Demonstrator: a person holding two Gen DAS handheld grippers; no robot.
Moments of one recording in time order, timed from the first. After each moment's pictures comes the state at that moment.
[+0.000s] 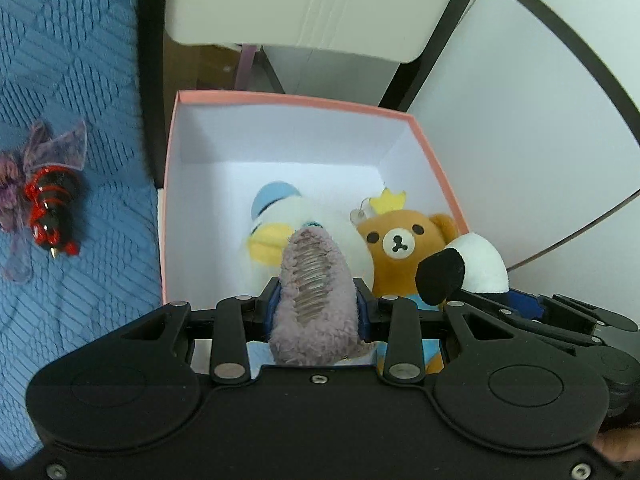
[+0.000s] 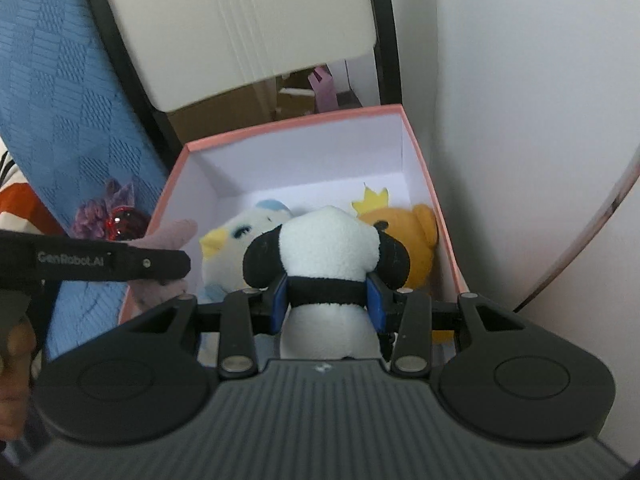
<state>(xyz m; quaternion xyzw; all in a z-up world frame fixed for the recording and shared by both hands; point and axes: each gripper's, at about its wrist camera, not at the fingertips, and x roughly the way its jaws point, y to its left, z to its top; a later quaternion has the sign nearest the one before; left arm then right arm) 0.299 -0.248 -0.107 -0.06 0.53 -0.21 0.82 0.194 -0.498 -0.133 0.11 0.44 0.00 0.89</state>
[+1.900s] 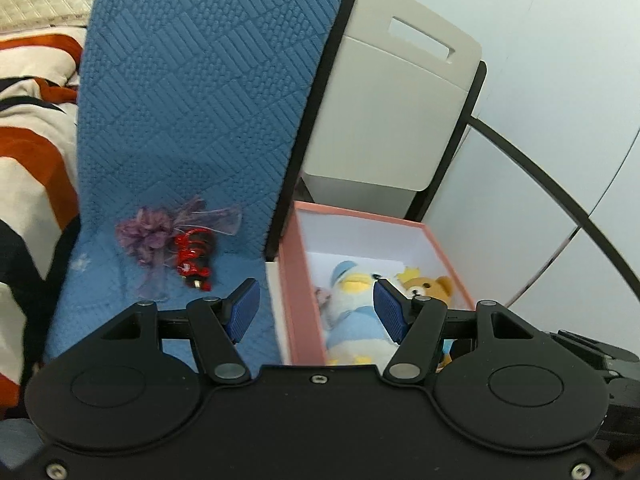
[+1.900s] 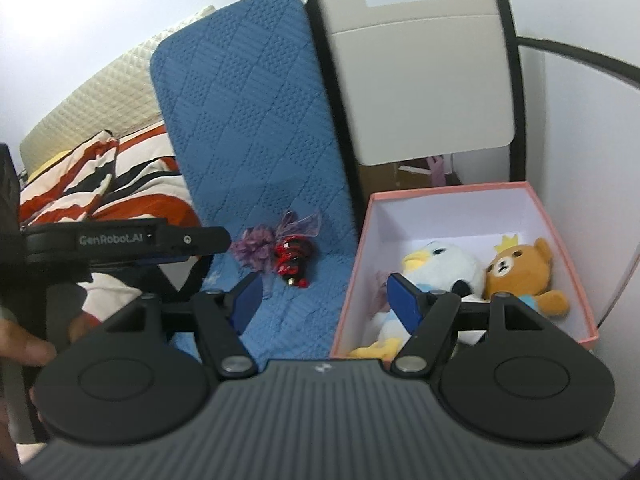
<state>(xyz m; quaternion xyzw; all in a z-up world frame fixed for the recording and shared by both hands) 0.141 -0.055 0.000 -0.10 0.35 -0.18 0.92 0.053 -0.351 -0.038 0.10 0.30 0.12 0.94</state>
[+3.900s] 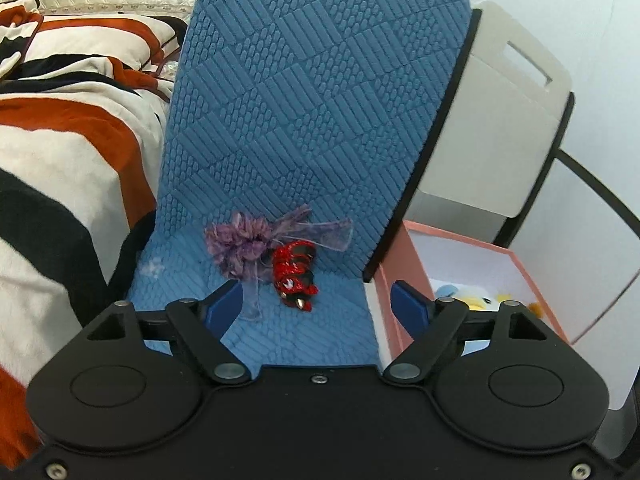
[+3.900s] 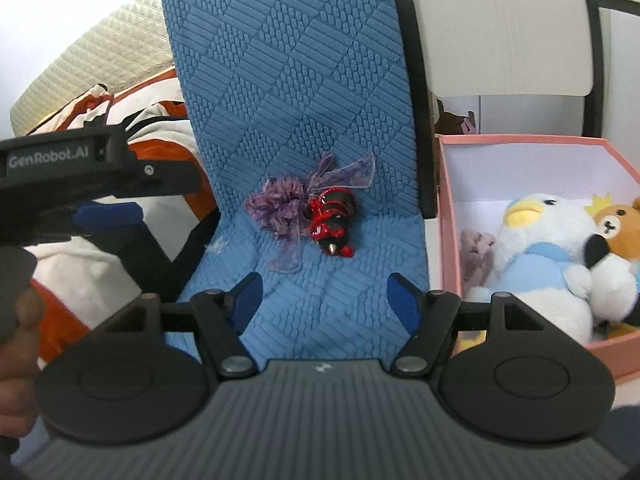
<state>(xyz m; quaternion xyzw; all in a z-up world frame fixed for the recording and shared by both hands) 0.197 0.047 -0.066 -0.13 0.33 -0.10 0.93 0.122 -0.235 -0.138 0.08 0.32 0.12 0.94</state>
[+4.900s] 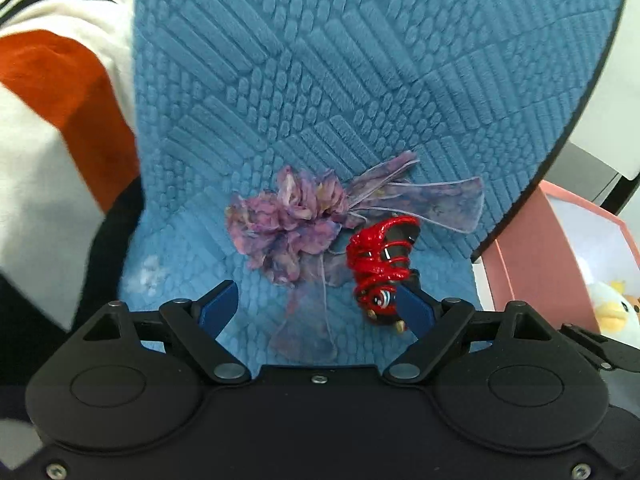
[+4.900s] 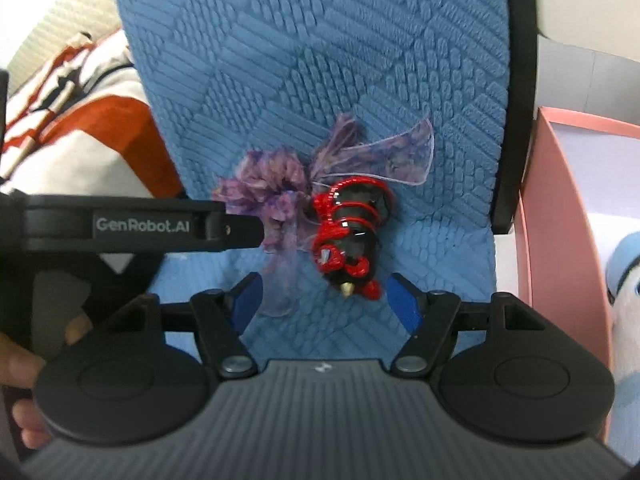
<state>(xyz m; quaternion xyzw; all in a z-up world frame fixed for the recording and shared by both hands) 0.380 0.054 -0.191 -0.09 0.46 -0.07 0.88 0.290 -0.190 -0.213 0.05 0.41 0.16 0.90</state>
